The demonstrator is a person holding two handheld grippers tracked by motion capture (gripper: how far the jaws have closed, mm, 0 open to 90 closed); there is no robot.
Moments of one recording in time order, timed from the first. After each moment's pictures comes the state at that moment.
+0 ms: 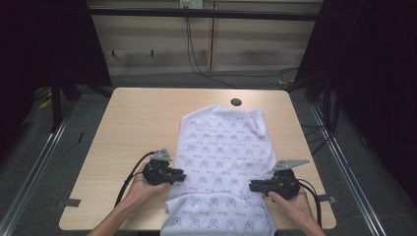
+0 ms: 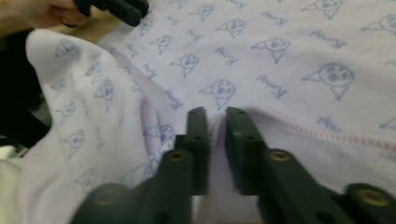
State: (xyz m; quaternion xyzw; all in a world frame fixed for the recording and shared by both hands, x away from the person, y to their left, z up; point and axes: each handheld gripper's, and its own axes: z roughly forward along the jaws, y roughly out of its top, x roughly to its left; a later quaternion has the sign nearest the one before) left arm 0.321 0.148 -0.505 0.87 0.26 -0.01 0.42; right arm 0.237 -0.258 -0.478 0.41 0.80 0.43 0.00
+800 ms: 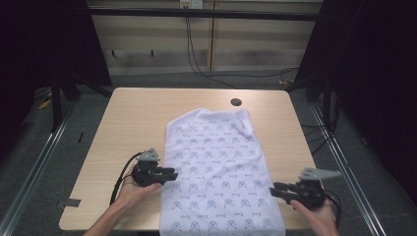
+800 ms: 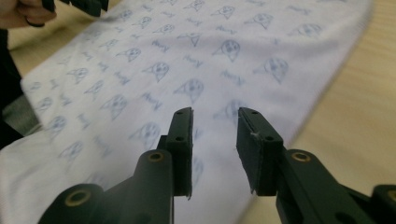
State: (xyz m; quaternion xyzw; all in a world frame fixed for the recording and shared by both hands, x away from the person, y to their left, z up) left arm 0.323 0.171 -0.489 0.85 0.30 0.00 0.44; right arm 0.206 -0.301 -0.467 0.44 0.78 0.44 0.07
